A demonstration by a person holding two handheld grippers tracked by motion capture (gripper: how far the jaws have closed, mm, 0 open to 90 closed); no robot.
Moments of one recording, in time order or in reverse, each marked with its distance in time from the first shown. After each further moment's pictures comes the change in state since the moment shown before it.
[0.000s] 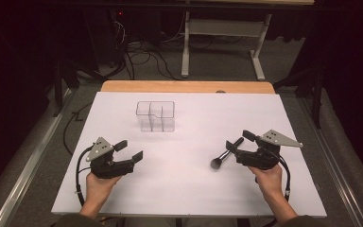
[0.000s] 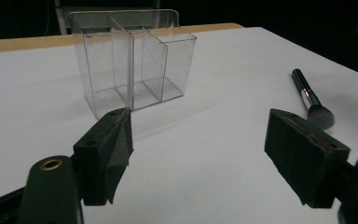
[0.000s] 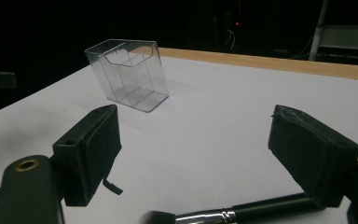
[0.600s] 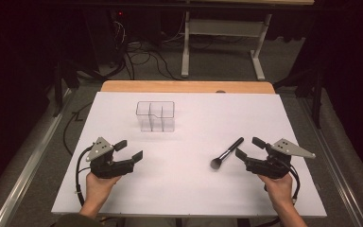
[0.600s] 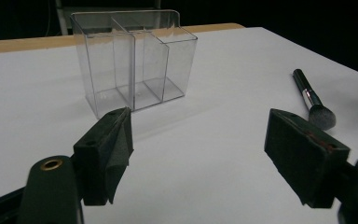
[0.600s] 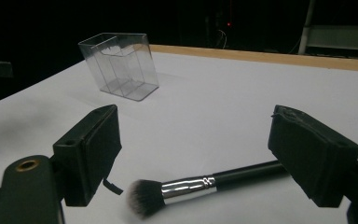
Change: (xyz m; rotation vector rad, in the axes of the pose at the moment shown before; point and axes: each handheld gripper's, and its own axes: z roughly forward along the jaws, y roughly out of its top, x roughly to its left) left arm 0.000 0.000 0.000 -0.002 0.003 0.000; right arm -0.008 -0.016 -0.027 -0.008 -0.029 0.000
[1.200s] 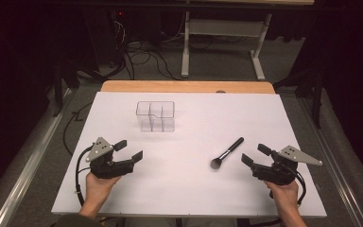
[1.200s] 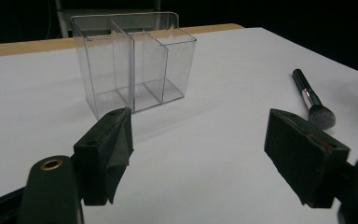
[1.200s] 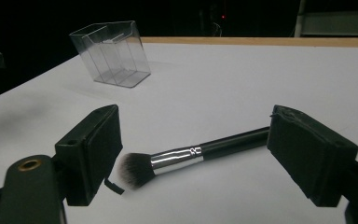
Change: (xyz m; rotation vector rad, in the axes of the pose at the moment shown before) left arm -0.001 0.001 -0.001 -0.003 0.001 0.011; right arm -0.011 -0.019 -0.016 0.017 -0.014 0.042
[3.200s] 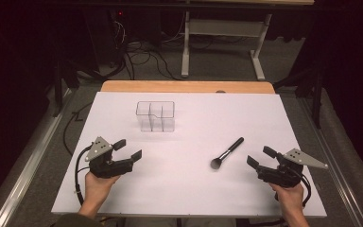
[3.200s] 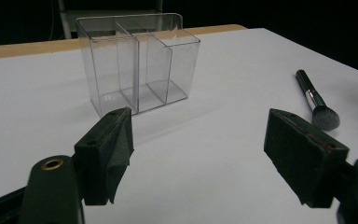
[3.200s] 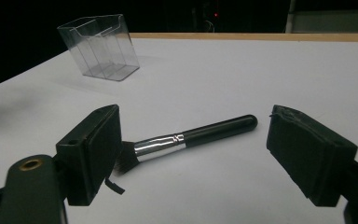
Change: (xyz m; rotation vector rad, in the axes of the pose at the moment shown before) left arm 0.002 0.001 -0.001 -0.001 0.009 0.004; right arm -0.012 -0.009 -0.010 0.004 -0.027 -0.002
